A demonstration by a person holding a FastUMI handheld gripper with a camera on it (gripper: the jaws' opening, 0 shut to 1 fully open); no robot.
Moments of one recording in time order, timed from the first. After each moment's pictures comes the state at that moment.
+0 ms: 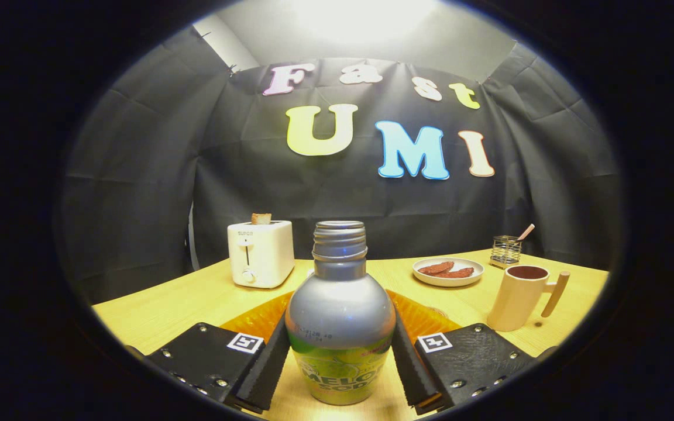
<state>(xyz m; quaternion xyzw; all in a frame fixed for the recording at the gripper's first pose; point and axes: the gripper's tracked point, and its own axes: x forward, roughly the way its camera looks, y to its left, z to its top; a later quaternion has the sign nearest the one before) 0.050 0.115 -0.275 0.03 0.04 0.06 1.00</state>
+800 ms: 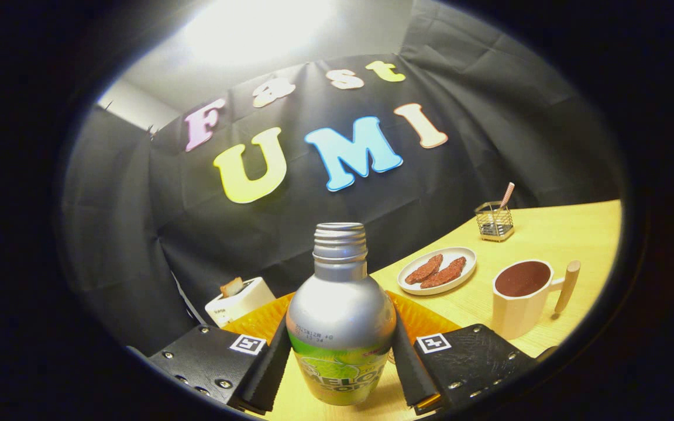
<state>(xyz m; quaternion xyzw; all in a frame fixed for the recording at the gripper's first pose) 0.118 0.037 -0.216 0.26 0.04 0.02 0.97</state>
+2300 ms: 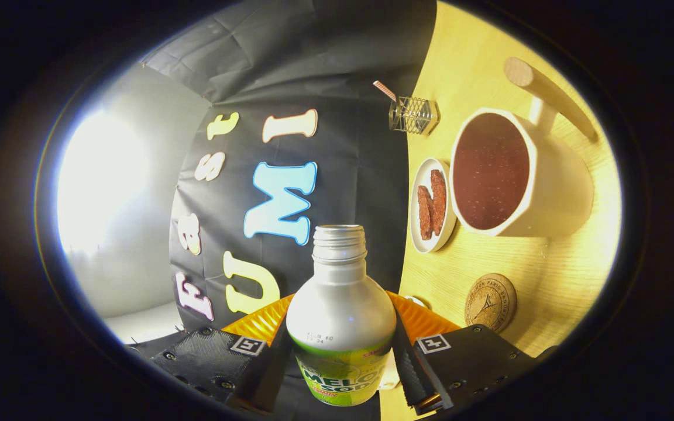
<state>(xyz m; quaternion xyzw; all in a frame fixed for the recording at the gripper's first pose) 0.151 -0.014 -0.225 0.71 0.00 0.01 0.71</state>
